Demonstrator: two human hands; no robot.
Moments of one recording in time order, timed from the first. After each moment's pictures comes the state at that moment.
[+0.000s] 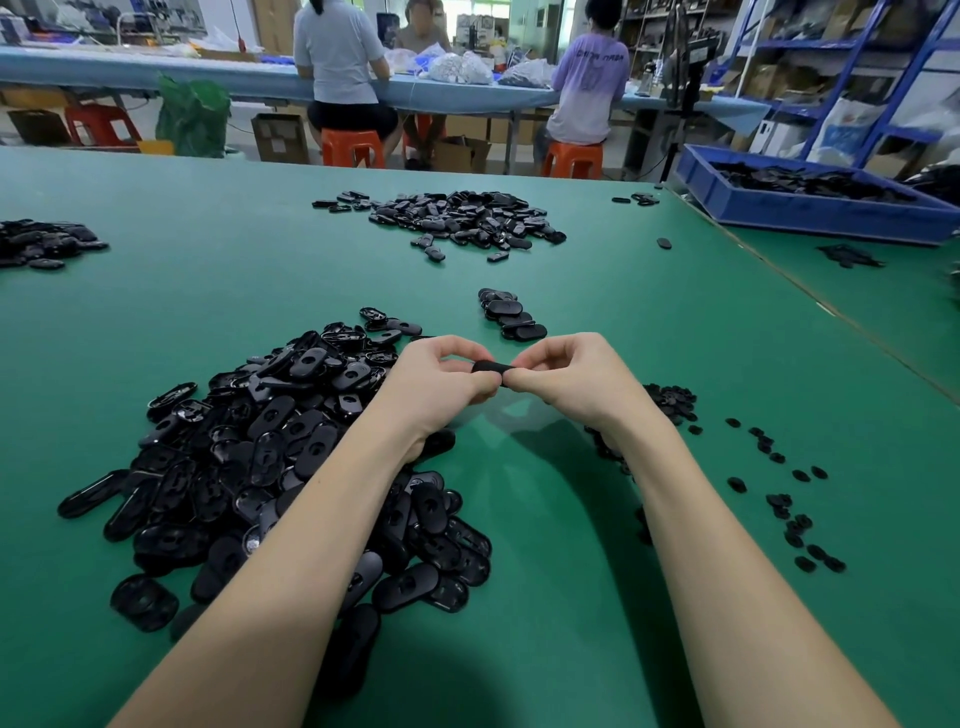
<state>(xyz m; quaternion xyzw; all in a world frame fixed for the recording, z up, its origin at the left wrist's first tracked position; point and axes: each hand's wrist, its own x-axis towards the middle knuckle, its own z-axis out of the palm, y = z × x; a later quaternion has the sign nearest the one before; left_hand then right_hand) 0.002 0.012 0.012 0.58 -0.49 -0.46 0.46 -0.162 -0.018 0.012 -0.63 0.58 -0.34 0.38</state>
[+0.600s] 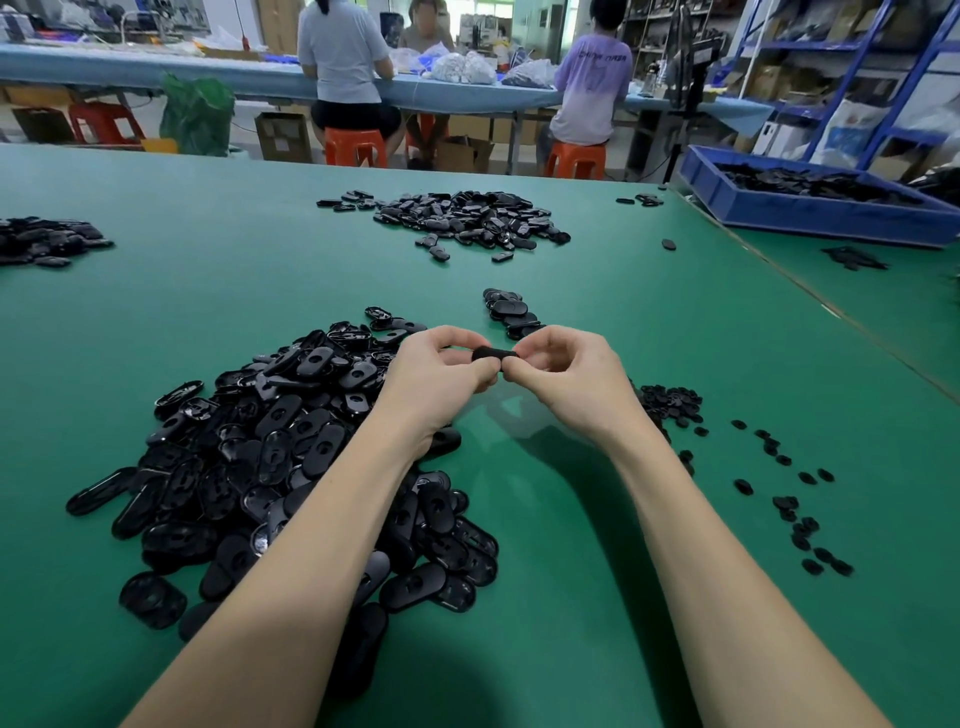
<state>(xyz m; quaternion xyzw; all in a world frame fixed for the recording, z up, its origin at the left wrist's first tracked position) 0.004 0.007 0.009 0.58 -0.46 -0.44 0.51 -0.154 -0.014 0.005 -0.66 0.53 -0.41 0.33</state>
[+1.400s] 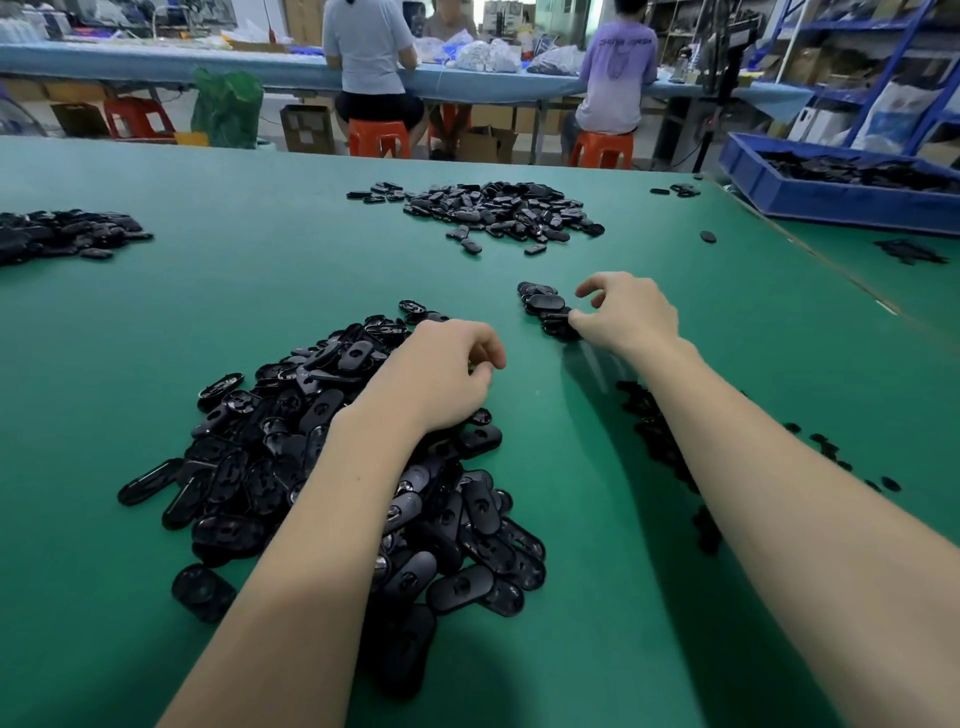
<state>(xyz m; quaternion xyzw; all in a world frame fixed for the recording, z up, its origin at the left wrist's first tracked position) 0.049 0.003 0.019 0.62 -0.73 -0.16 0.25 -0.155 -0.105 0.021 -0.69 0.69 -0.21 0.09</state>
